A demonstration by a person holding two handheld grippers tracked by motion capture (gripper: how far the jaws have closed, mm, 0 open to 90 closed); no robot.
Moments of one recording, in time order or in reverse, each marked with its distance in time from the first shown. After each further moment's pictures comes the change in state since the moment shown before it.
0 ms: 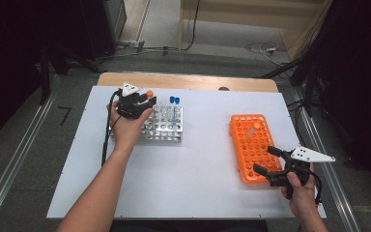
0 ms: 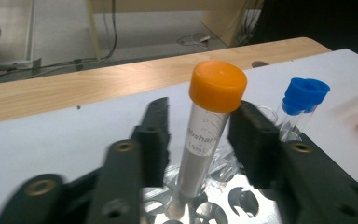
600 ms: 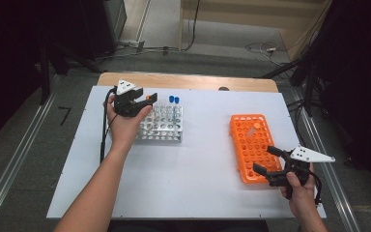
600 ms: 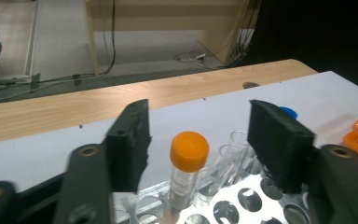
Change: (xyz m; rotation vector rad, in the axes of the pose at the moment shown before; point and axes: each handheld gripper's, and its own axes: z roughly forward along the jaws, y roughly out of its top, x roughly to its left) left arm -0.004 0.010 -0.018 -0.075 -0.045 -0.005; right arm 0.003 0.002 0.000 0.002 -0.011 -0.003
